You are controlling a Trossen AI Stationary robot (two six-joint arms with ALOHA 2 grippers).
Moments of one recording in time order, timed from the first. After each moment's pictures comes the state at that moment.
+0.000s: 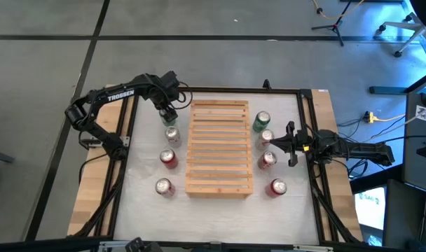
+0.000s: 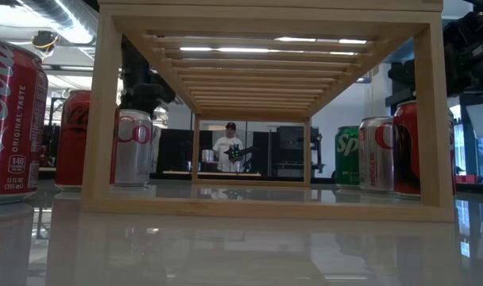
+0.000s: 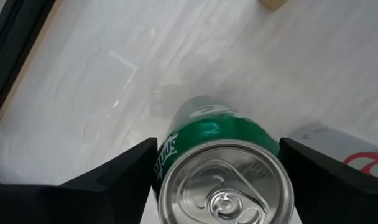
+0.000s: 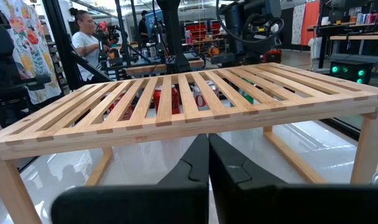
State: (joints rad) left arm 0.72 1.52 1.12 -0.97 0.02 0.11; right arm -0.03 0.00 0.01 0.02 0.02 0.10
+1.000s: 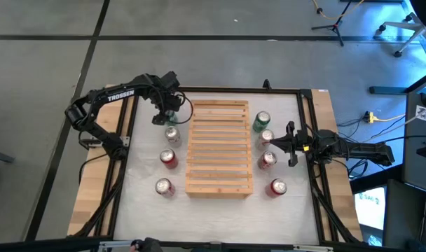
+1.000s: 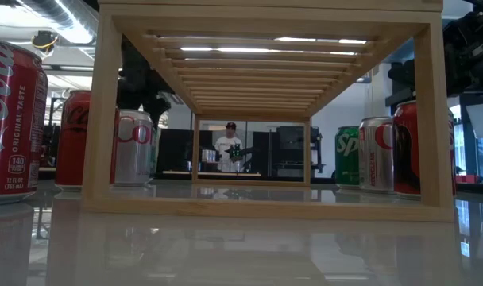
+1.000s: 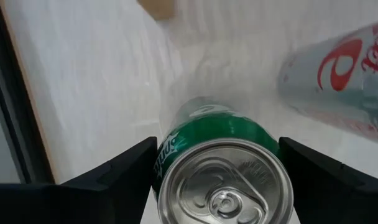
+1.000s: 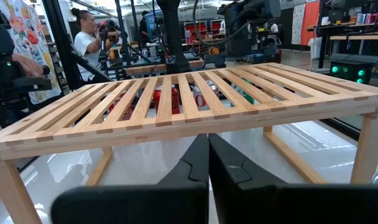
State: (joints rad) left arm 0.72 1.52 1.12 -0.98 0.10 0.91; right arm -0.03 0.00 0.01 0.02 0.02 0.10
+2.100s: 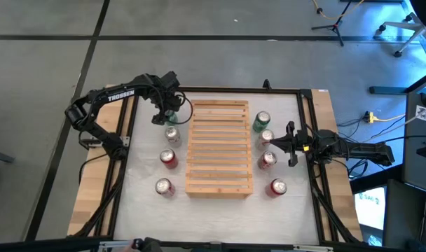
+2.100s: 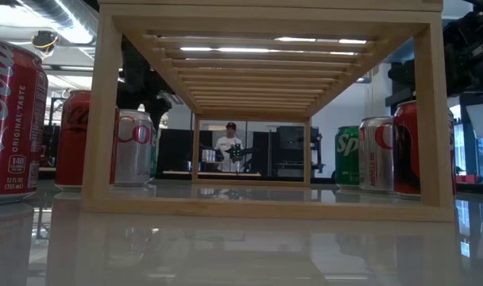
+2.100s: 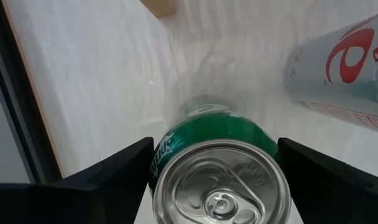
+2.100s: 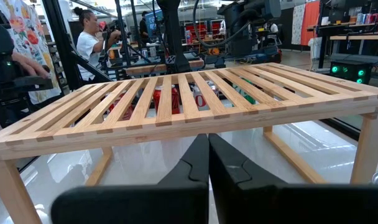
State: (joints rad) left arm 0.72 1.52 1.12 -0.97 0.09 0.90; right arm -0.03 0.00 0.01 0.02 0.02 0.10
